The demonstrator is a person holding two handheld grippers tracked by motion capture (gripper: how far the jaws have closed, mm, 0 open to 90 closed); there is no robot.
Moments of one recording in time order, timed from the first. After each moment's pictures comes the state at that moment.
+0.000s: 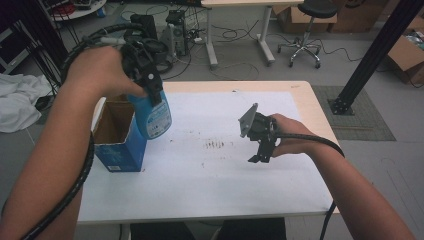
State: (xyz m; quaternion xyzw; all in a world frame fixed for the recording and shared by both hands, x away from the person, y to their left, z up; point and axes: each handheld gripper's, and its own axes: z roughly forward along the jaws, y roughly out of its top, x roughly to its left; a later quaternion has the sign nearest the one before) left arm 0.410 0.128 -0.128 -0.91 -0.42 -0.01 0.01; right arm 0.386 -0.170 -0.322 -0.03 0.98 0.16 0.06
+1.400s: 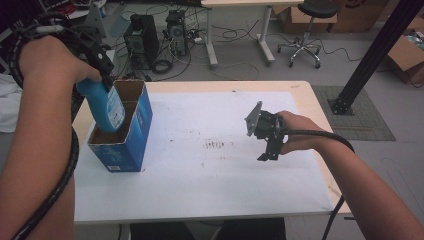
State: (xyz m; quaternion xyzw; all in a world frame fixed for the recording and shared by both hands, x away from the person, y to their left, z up) left arm 0.431 0.240 -0.129 -0.74 -0.67 0.00 0.01; right arm 0.391 -0.185 -0.317 -0.03 0.99 0.12 0.05
